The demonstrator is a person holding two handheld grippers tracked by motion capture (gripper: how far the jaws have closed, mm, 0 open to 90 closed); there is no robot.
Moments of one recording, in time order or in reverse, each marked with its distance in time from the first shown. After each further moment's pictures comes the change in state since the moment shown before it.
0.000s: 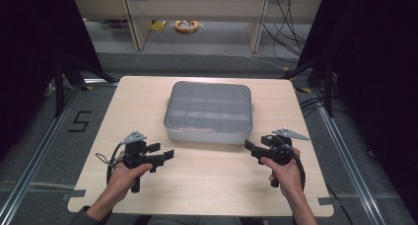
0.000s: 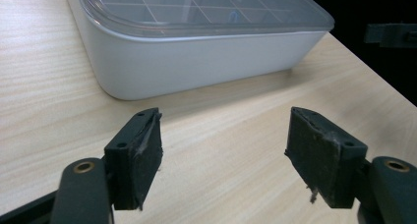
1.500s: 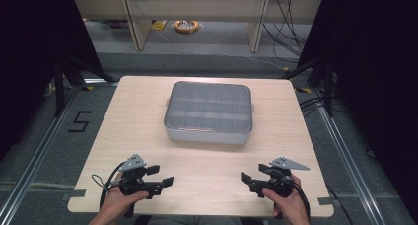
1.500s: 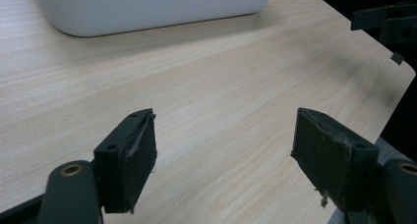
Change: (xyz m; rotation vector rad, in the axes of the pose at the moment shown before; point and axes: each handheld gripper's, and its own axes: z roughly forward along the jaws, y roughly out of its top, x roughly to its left) left arm -0.025 -0.050 -0.021 0.066 -0.053 0.088; right arm 0.021 -0.066 -0.032 0.082 0.105 -0.049
